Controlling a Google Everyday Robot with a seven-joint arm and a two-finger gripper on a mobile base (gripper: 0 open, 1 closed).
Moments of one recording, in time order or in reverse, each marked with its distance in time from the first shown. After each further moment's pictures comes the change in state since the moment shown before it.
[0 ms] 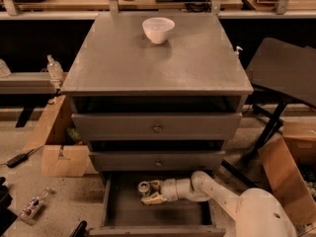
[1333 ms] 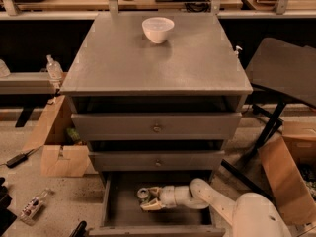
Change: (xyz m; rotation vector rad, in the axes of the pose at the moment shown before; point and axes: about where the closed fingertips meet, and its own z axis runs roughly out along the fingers) arm 0.037 0.009 0.016 0.023 0.020 0.032
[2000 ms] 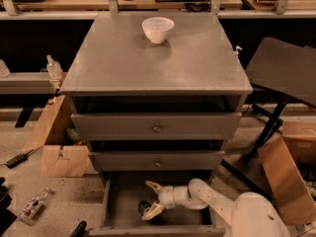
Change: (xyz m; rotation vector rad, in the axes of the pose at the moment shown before) arm -0.001 0.003 0.005 -0.008 -0.003 0.002
